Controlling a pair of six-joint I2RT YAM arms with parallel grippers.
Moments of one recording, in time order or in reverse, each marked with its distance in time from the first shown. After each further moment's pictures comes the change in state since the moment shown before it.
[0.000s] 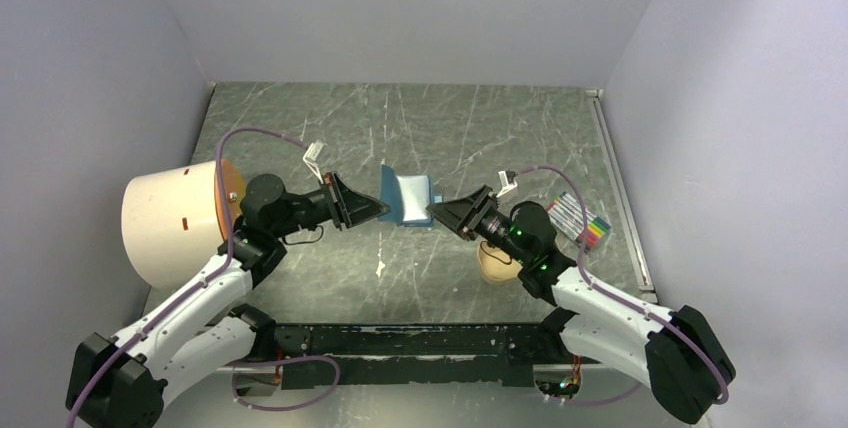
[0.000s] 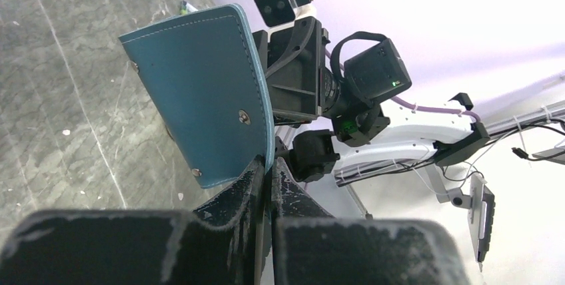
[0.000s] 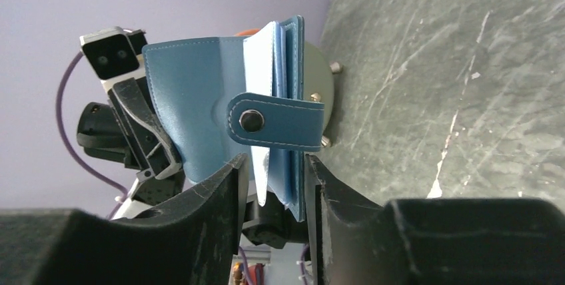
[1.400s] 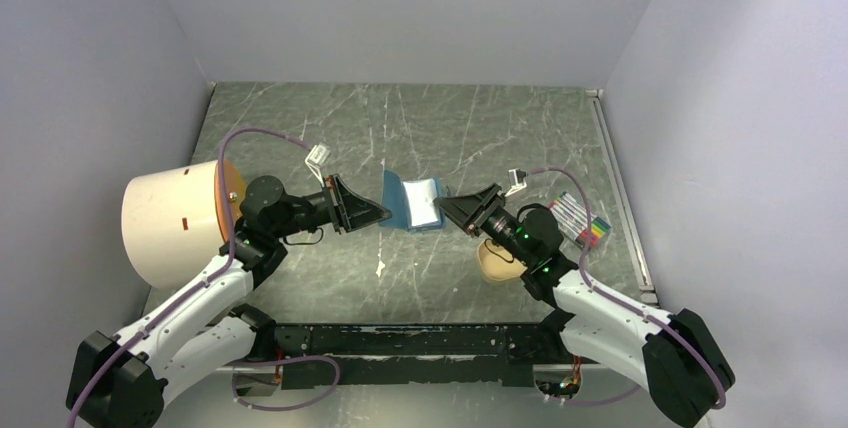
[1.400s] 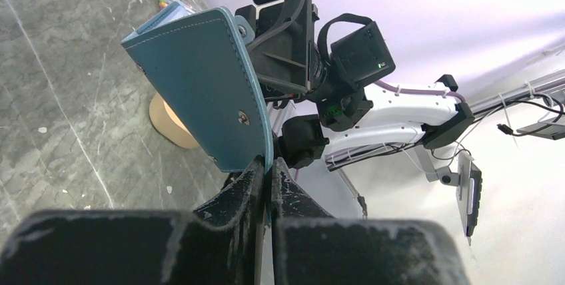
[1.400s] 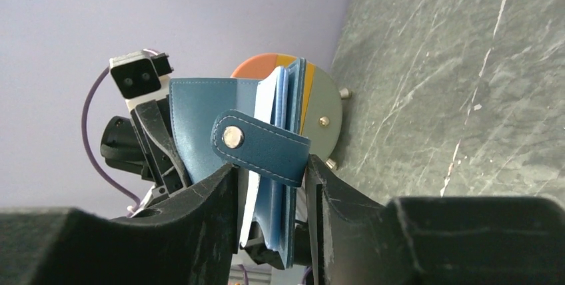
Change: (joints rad) left arm 0.000 0.005 -0.018 0.057 0.072 -0.016; right arm -0.037 -0.011 -0.043 0.126 0.016 0.008
